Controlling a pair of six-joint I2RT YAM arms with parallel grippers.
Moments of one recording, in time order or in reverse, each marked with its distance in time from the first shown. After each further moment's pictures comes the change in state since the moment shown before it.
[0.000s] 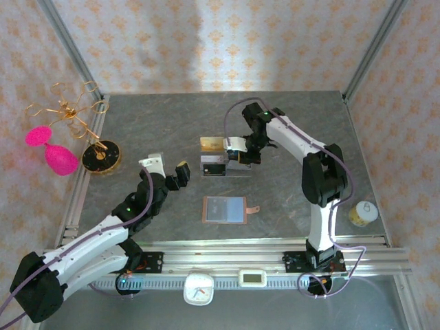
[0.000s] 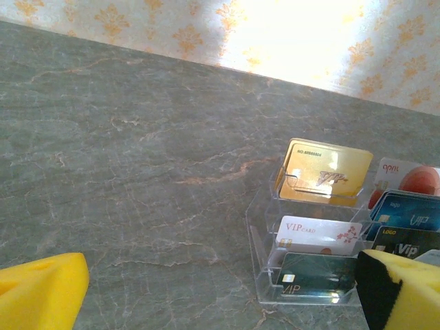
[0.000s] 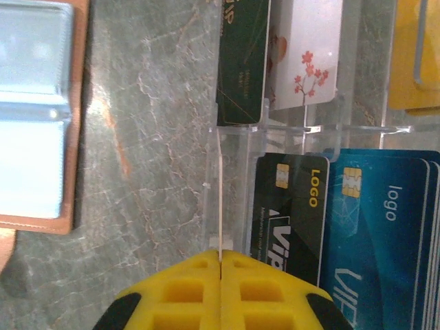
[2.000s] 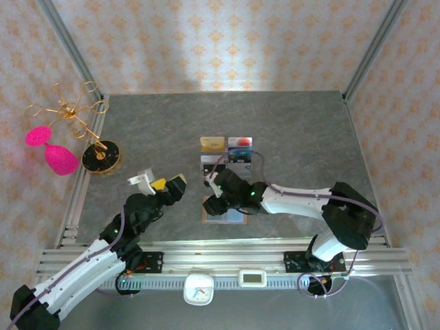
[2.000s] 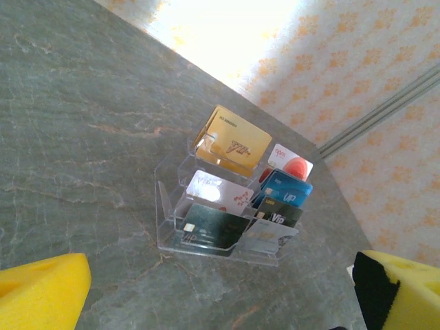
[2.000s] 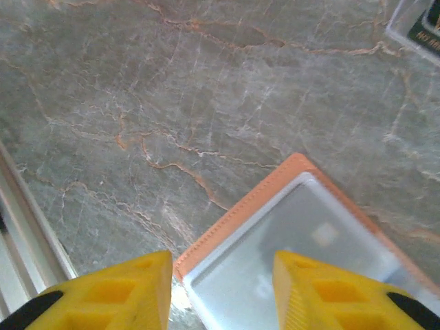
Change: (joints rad) left arm 0.011 -0.396 -0.239 0.003 0.256 -0.314; right arm 0.589 -0.430 -0.800 0.917 0.279 1.503
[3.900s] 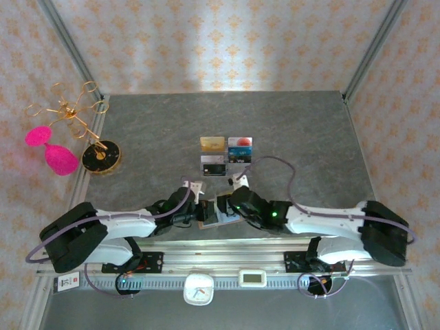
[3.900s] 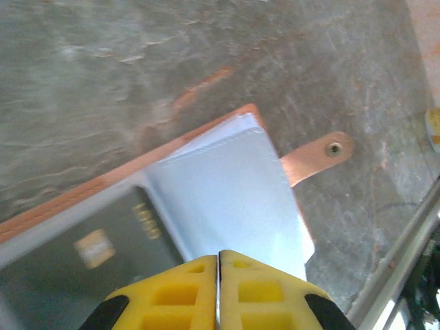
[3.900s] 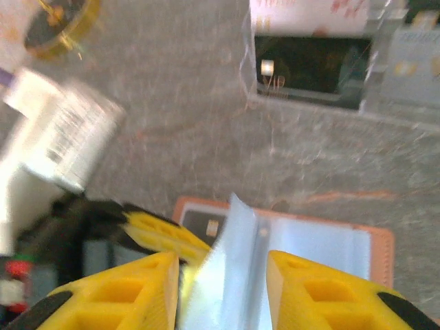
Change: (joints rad) left arm -0.238 0.880 0.153 0.302 0.379 -0.028; right arm 0.096 -0.346 -0.267 0.158 0.409 0.373
